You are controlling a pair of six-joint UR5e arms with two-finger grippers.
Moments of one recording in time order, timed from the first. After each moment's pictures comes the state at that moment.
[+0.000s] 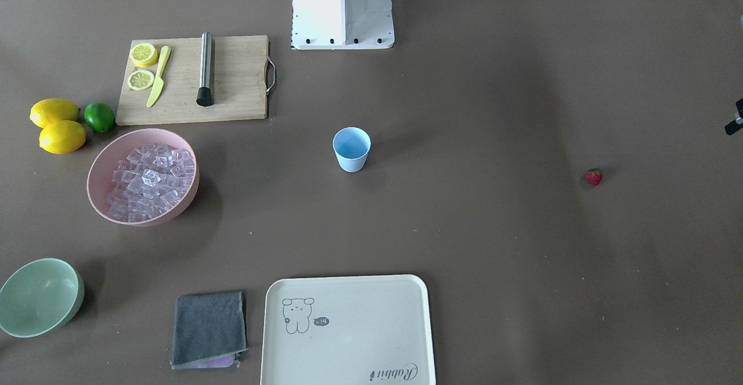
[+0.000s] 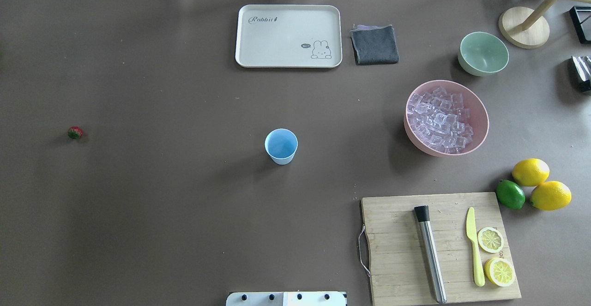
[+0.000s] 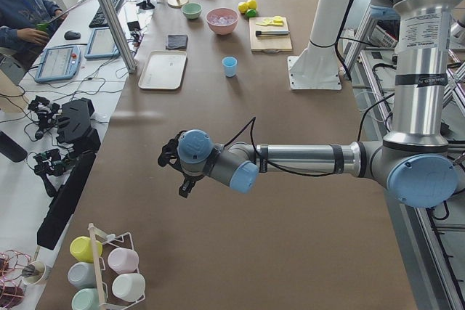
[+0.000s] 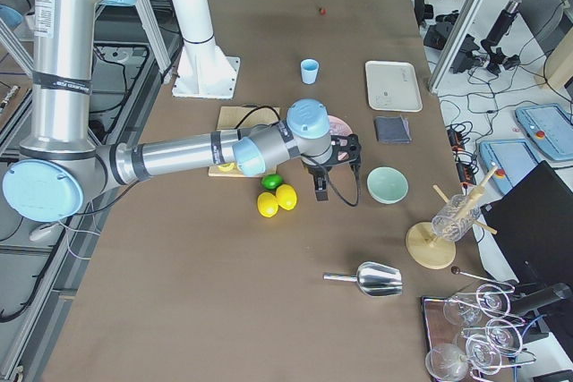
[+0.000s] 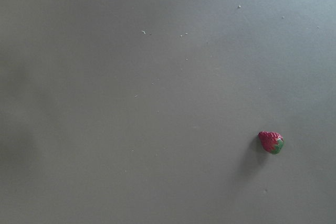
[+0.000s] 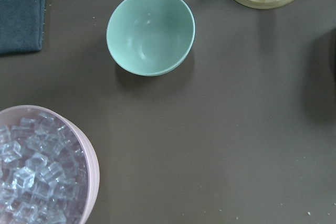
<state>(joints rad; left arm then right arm) -1.47 -1.55 -1.55 -2.04 -2.49 -0.03 1.32 -1.62 1.89 -1.28 2.36 0.59</state>
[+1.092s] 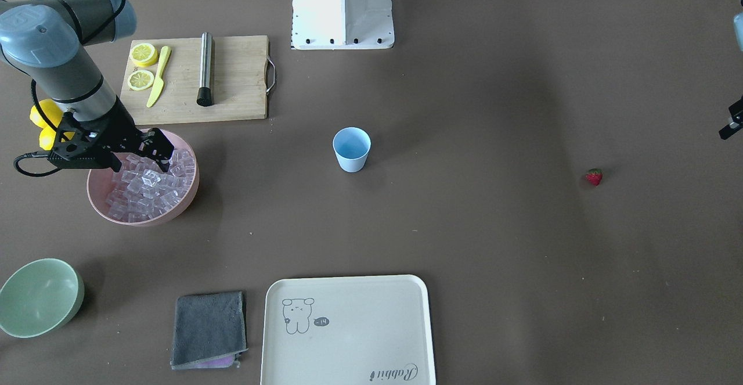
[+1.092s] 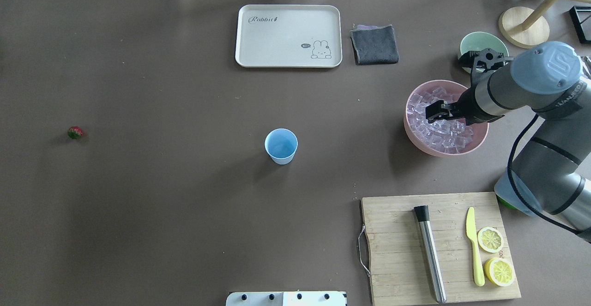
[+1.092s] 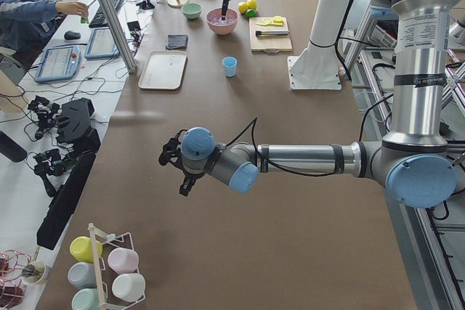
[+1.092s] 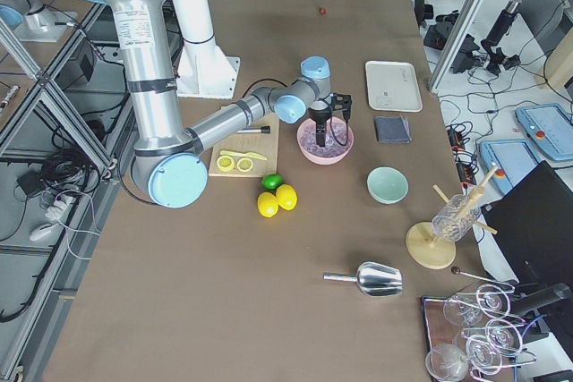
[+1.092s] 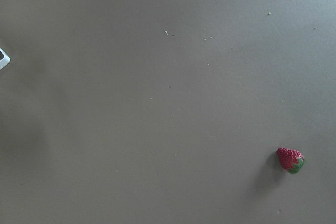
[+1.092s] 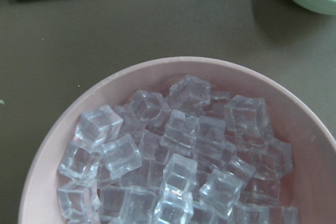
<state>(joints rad) -1.45 -1.54 -1.56 -2.12 -2.47 -0.10 0.80 -1.40 1.83 -1.29 1.97 1.04</state>
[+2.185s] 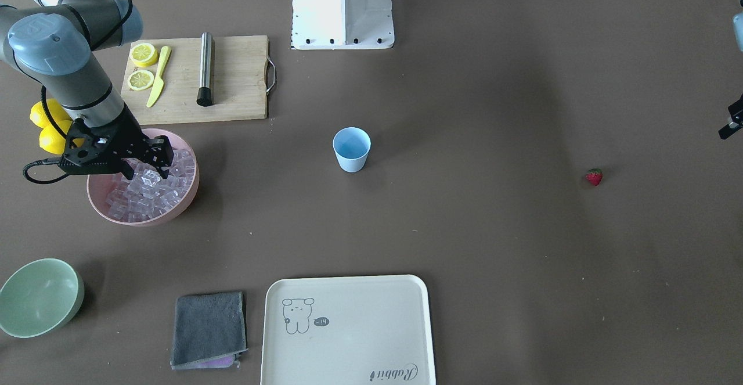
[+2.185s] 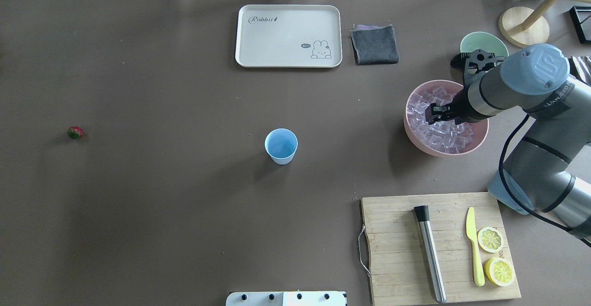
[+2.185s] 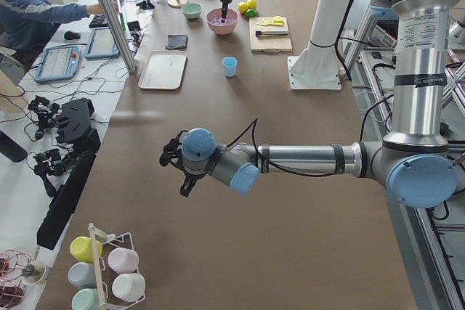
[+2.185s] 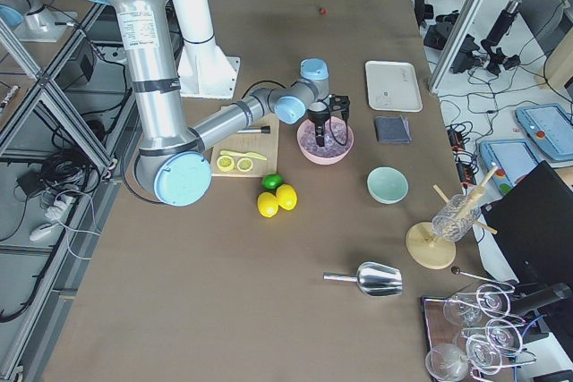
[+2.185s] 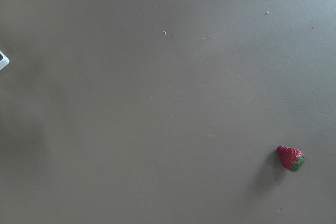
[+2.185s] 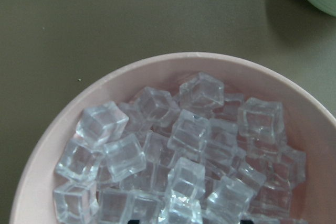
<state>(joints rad) -1.45 -1.54 -1.55 -2.12 -2.47 -0.10 0.80 -1.37 1.80 -1.29 1.96 0.99</state>
